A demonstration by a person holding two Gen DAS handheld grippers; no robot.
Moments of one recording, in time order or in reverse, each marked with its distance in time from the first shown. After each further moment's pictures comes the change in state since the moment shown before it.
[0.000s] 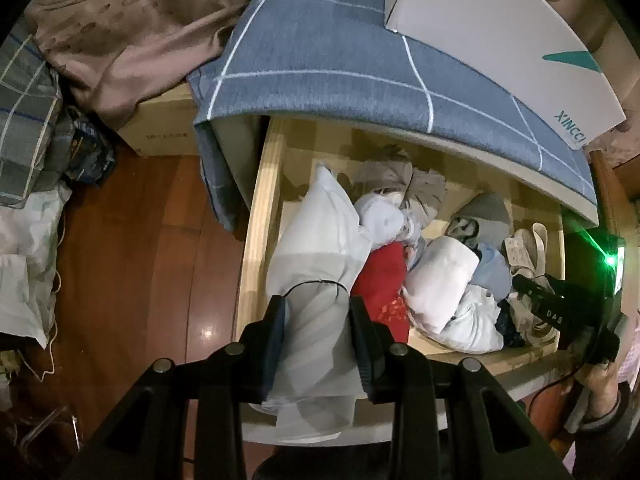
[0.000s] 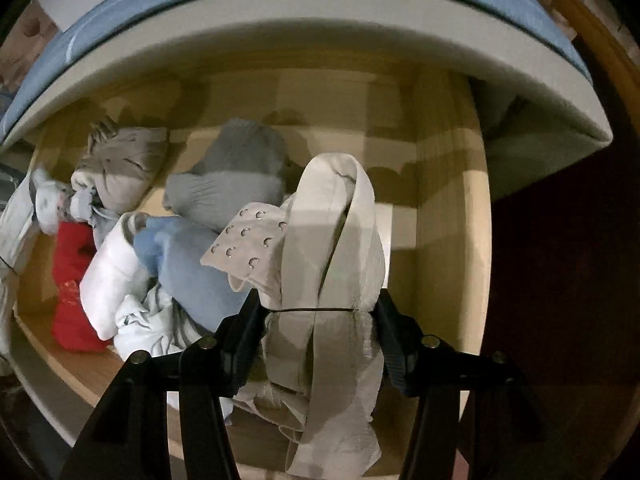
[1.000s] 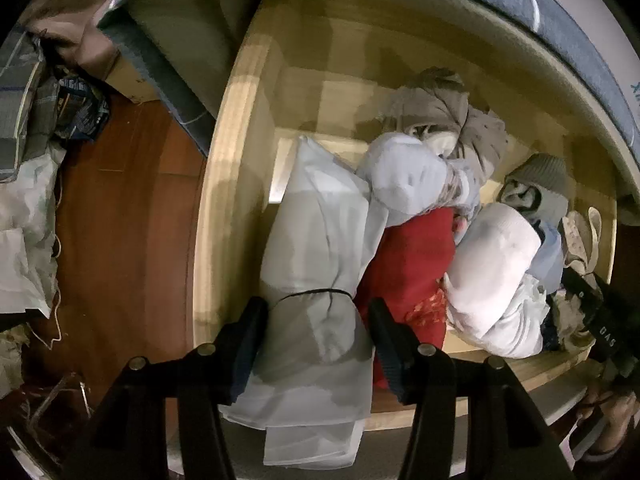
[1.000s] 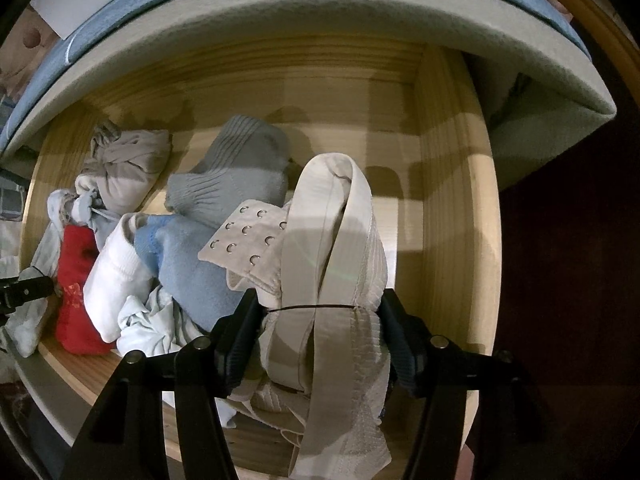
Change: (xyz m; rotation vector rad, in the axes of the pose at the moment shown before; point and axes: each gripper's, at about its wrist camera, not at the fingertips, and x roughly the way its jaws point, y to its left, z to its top) left arm 0.083 -0.005 0.006 -0.032 0.221 0.075; right arm -0.001 -0.027 0.005 0.039 -0.006 0.046
